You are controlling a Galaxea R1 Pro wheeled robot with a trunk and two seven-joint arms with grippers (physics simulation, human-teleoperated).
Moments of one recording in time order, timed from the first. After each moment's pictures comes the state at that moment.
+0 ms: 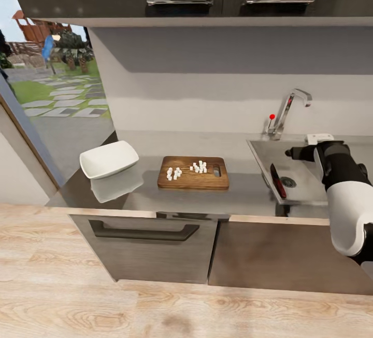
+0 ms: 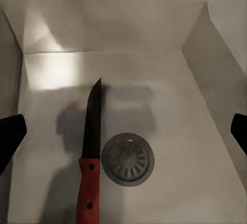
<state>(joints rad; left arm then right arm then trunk) -0.36 0.01 -0.32 0.08 0.34 -0.31 0.09 -1.28 -0.26 -0.30 -0.64 0.39 0.65 0.22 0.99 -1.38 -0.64</state>
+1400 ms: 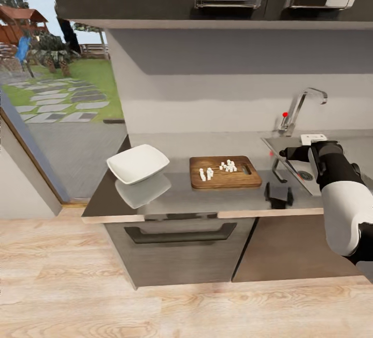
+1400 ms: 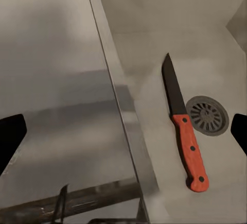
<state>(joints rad) -0.36 0.01 -0.32 0.08 0.34 -0.31 0.09 -1.28 -0.24 -0.30 -0.63 0.39 0.66 0.23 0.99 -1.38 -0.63</state>
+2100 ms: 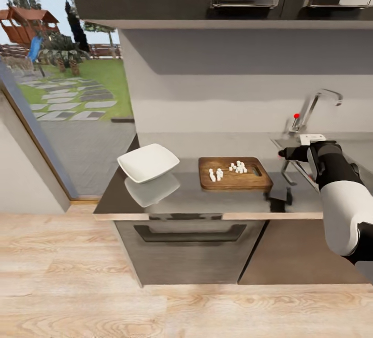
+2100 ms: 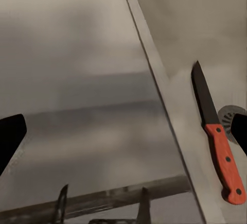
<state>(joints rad) -0.36 0.01 -0.32 0.08 0.34 -0.31 0.09 -1.28 -0.23 -0.30 -0.63 0.39 0.66 0.23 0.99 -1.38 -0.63</state>
